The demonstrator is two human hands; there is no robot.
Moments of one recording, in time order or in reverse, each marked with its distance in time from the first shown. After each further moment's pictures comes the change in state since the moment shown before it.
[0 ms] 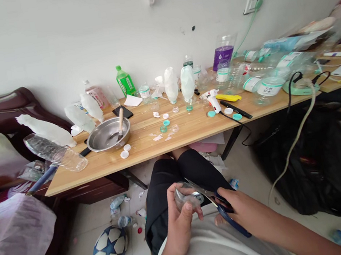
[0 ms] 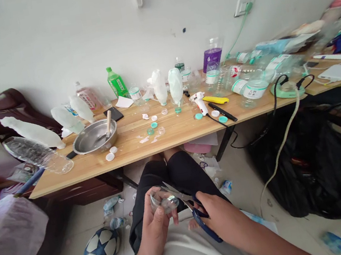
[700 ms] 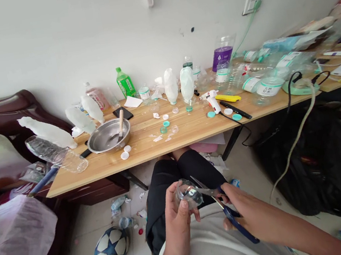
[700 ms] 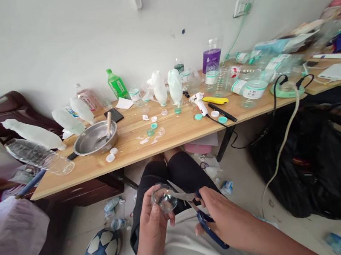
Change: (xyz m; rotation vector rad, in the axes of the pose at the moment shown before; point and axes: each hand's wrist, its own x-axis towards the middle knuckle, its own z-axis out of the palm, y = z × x) left_hand -0.001 0.011 0.011 0.008 0.197 -0.042; right_hand -0.017 -0.001 -0.015 0.011 -0.010 -0.081
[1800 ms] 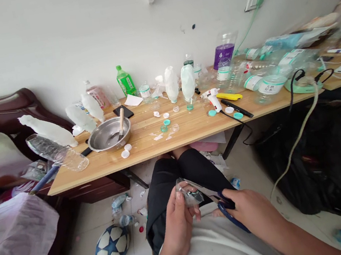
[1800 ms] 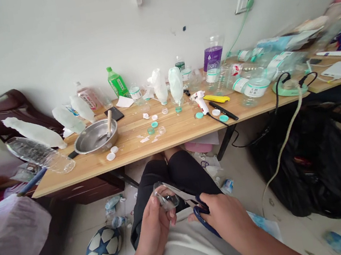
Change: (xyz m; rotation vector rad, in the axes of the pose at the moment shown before) left_hand 0.002 0.000 0.000 -0.079 -0.010 -0.165; right_hand 0.012 -0.013 0.015 -0.384 0.114 0.246
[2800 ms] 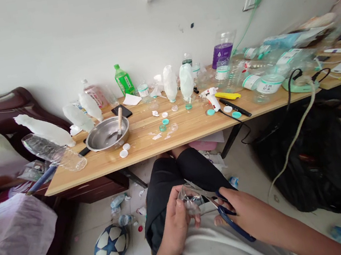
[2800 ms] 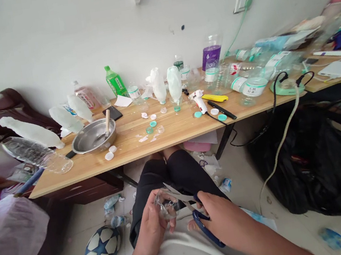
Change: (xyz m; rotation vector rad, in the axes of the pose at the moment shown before) left_hand 0.001 -0.004 -0.019 0.177 -0.227 0.054; right_hand -0.001 0.012 0.005 0.307 -0.133 -0.116
